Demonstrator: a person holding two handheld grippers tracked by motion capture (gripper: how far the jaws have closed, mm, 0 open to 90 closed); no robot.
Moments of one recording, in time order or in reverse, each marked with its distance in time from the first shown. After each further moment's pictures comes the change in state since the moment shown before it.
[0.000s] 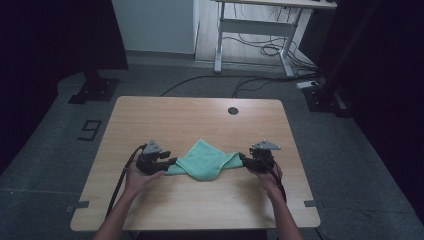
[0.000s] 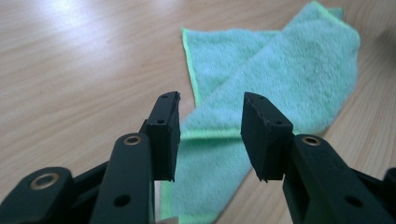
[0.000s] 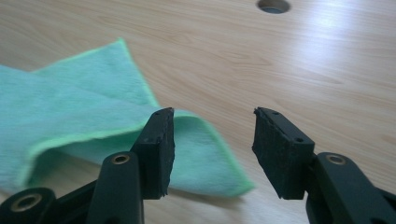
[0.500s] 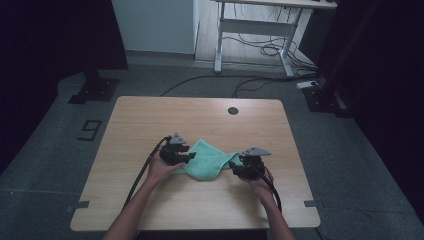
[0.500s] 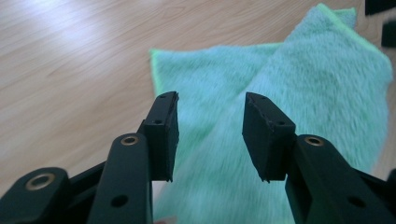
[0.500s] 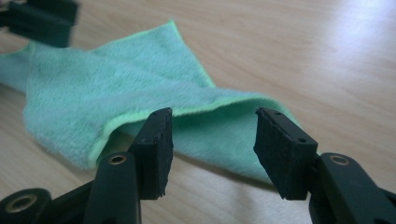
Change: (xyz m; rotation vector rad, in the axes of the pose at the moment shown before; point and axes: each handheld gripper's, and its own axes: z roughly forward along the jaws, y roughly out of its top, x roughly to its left) left arm -0.020 0.041 0.075 0.083 -0.039 0.056; right arm 0.032 -0.012 0.006 0.036 0.088 -0.022
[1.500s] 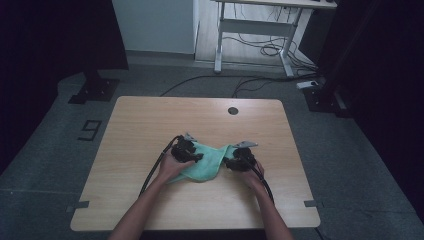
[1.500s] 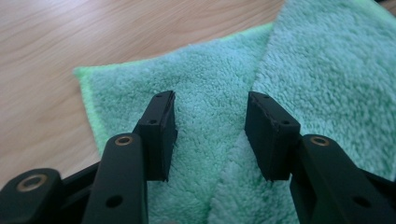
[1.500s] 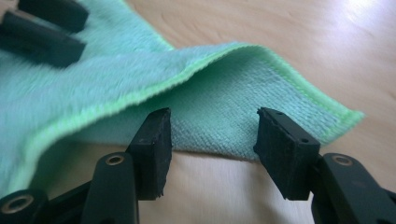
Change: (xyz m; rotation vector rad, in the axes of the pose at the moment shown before) left arm 0.003 0.000 0.035 0.131 0.013 -0.074; right arm -0.010 0.011 0.058 0.092 -0.020 -0.018
